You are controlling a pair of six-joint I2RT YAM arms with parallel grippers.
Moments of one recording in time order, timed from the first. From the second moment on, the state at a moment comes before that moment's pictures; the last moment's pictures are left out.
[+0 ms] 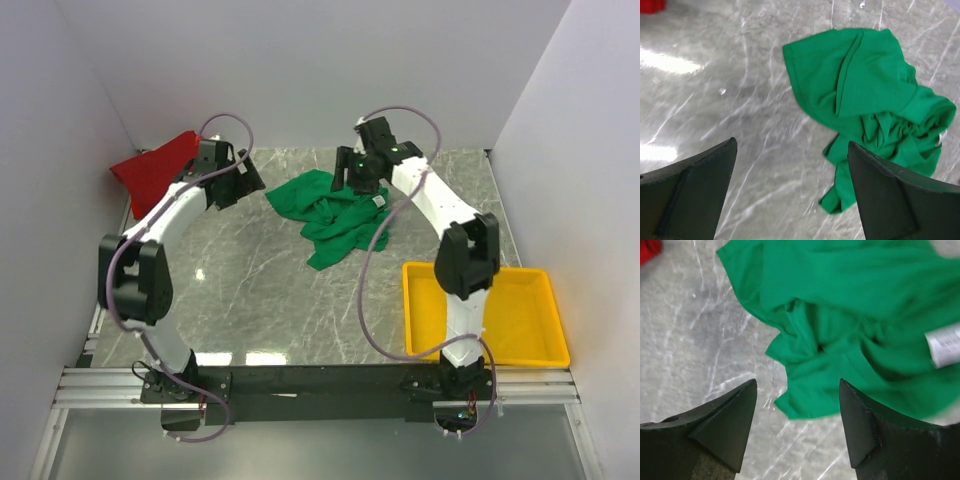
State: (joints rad) left arm -0.20 1.71 1.38 -0.41 0.03 -0.64; right arm 0.39 1.98 1.85 -0.75 -0.16 0.43
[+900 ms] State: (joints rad) left arm -0.27 2.19 1.79 -0.50 -0.03 -0.67; right arm 0.16 2.26 1.86 -1.02 -0.05 0.36
